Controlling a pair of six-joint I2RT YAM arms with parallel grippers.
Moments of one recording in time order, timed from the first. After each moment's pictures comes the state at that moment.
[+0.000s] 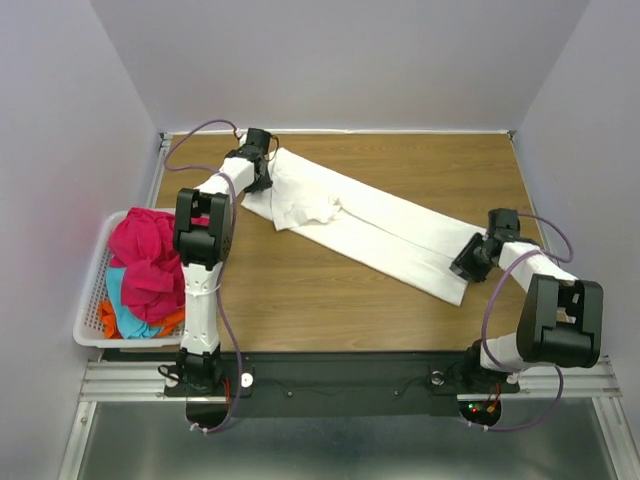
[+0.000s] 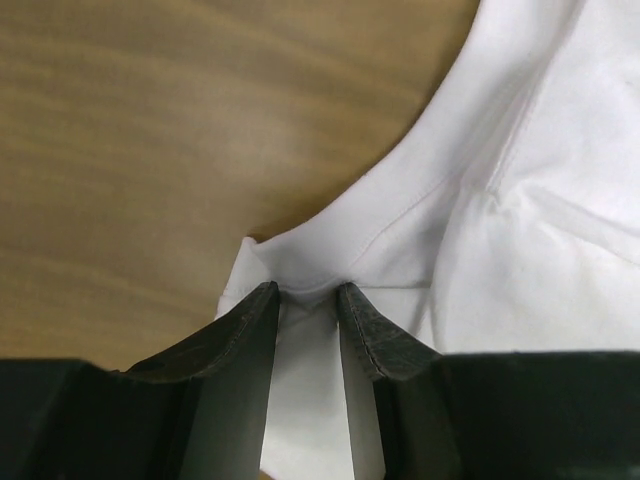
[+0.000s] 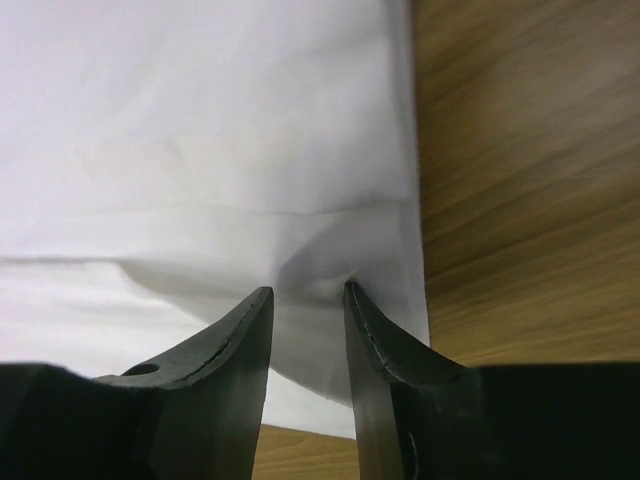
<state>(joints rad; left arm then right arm) -0.21 2.24 1.76 -0.50 -0.27 -0.41 -0.22 1.41 0.70 -0.44 -0.15 0.57</state>
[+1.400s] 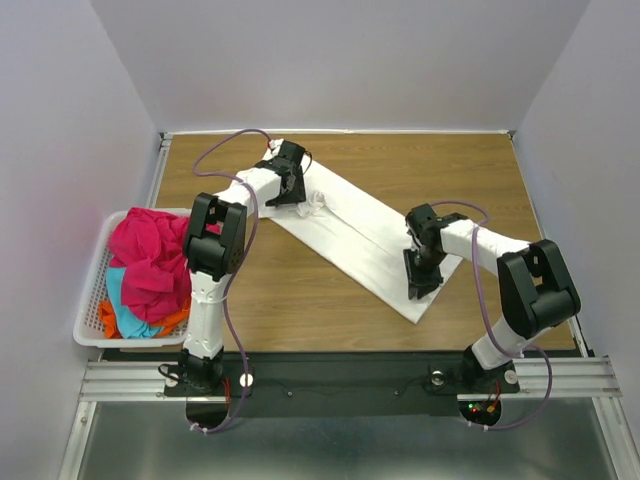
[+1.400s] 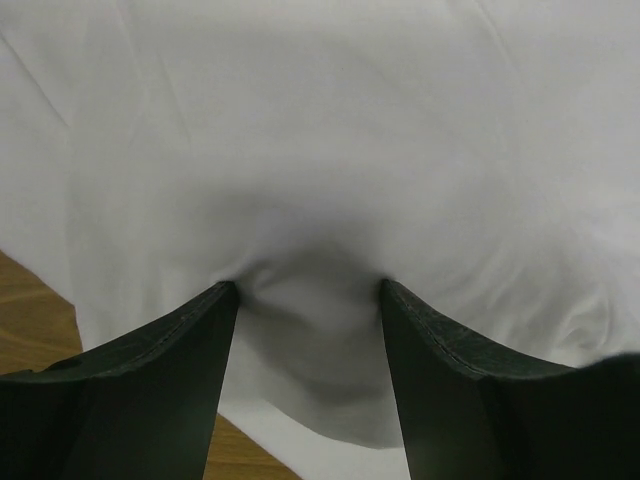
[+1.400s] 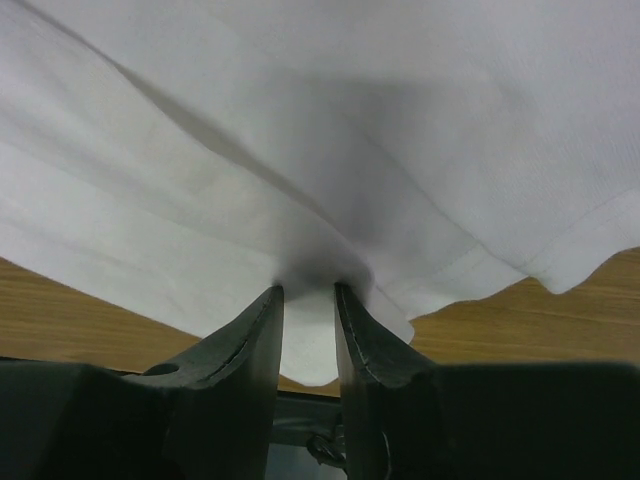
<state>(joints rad) -0.40 2.19 1.70 -0.52 -0.27 -0.45 0.36 1.61 0.94 -0.83 -0.13 0.35</state>
